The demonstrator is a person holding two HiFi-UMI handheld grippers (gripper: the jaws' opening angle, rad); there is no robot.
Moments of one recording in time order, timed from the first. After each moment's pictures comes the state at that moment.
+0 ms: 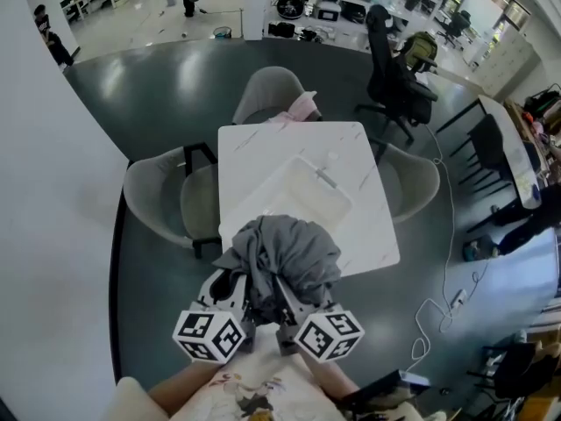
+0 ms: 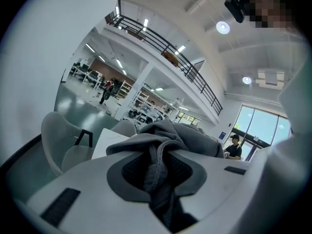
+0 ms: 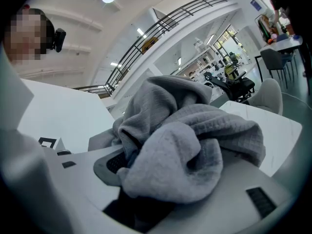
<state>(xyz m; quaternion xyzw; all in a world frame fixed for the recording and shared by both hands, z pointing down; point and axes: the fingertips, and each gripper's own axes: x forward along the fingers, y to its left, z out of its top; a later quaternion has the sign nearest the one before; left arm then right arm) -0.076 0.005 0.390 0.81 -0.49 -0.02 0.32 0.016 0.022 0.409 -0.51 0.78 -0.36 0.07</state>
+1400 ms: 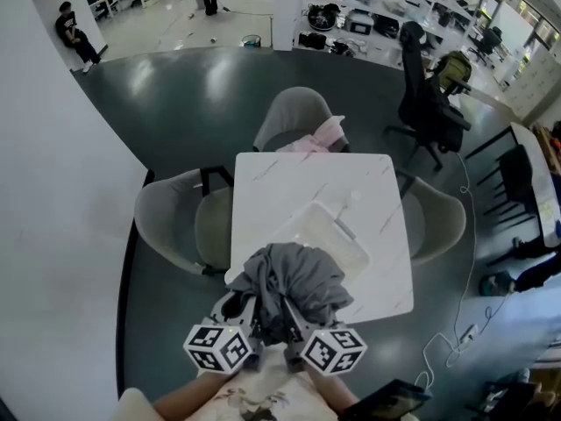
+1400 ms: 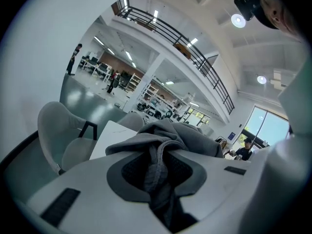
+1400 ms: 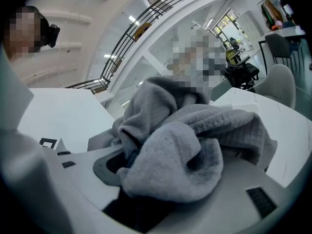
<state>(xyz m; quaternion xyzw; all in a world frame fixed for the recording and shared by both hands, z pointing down) -0.059 -0.091 0.442 0.77 -0.51 0.01 0.37 0.034 -0.081 0.461 -0.48 0.77 -0.42 0.03</state>
